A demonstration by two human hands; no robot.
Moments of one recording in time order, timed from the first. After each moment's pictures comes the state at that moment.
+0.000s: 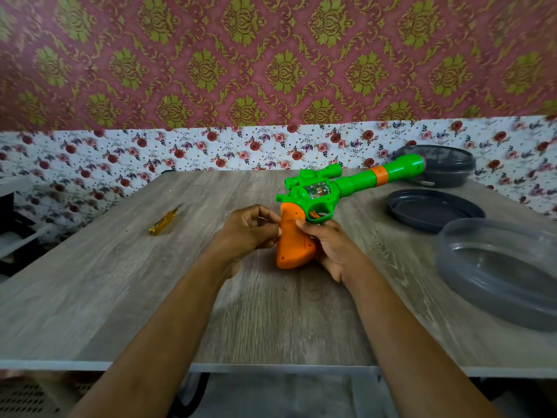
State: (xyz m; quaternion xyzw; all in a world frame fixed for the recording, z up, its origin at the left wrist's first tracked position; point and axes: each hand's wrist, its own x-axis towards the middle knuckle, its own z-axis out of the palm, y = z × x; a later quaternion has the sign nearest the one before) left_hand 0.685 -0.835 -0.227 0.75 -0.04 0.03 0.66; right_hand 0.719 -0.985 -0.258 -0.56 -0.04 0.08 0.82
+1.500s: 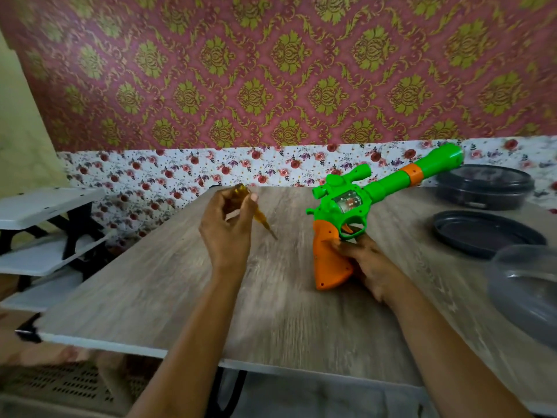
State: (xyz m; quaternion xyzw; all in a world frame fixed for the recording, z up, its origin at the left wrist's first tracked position) left_hand 0.660 -0.788 -0.208 0.65 0.02 0.50 0.58; right_hand 0.711 -0.983 -0.256 -0.59 -0.15 0.08 0.79
